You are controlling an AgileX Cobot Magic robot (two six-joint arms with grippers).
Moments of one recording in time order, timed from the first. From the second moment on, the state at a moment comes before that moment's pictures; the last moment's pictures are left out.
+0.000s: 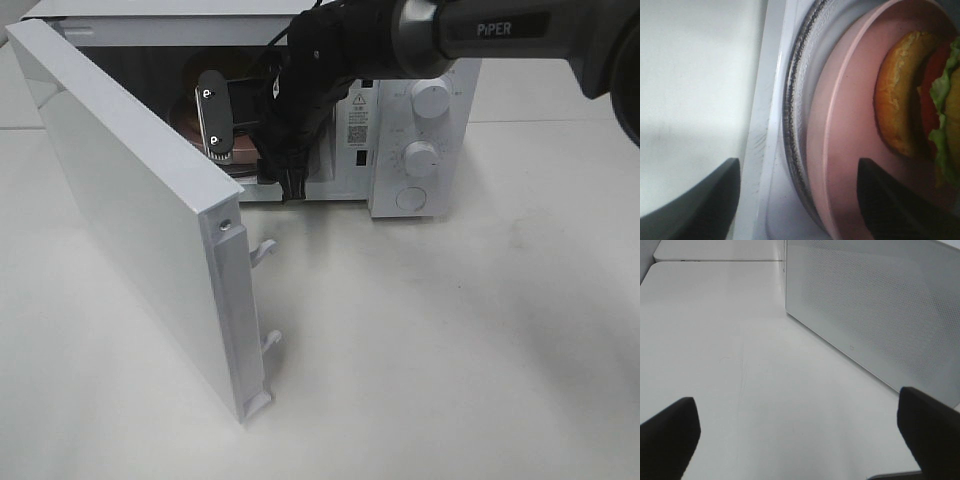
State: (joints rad) left arm 0.02 -0.01 -0.50 -0.18 1.05 0.08; right arm 0.62 2.28 -1.80 -0.09 0.43 -1.07
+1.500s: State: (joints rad) left arm 0.02 -0.01 -0.50 -0.18 1.05 0.08; right arm 0.58 1.77 -1.06 -0.07 0.09 -0.81
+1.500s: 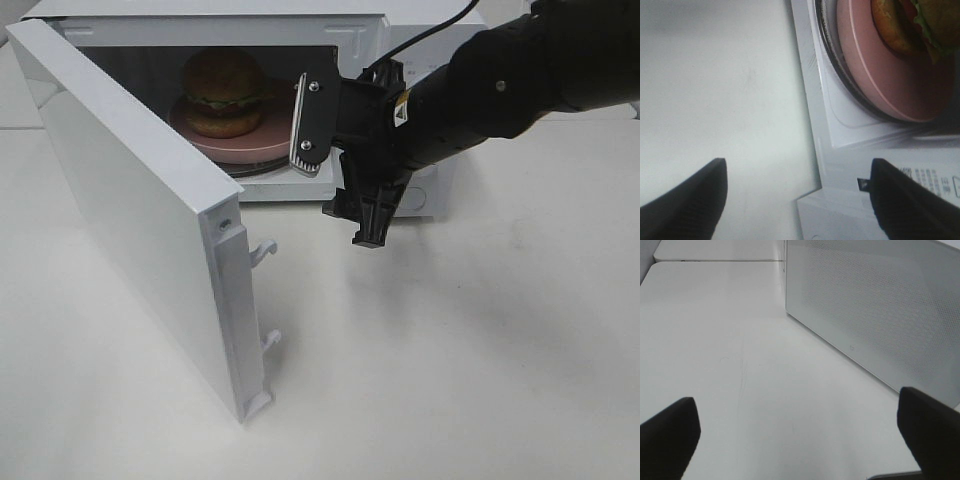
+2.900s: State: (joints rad) left arm 0.02 -0.01 -0.50 -0.18 1.05 0.08; right arm 0.58 1.23 -0.79 -0.07 0.69 0.10
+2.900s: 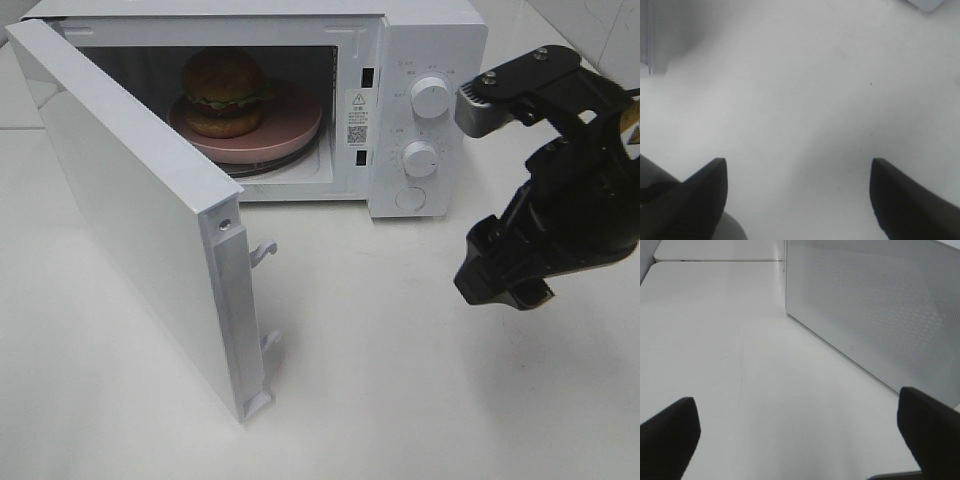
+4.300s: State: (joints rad) left arm 0.02 -0.01 -0.50 -0.18 1.05 0.08; right arm 0.57 0.54 -0.54 -0.07 0.96 0.17
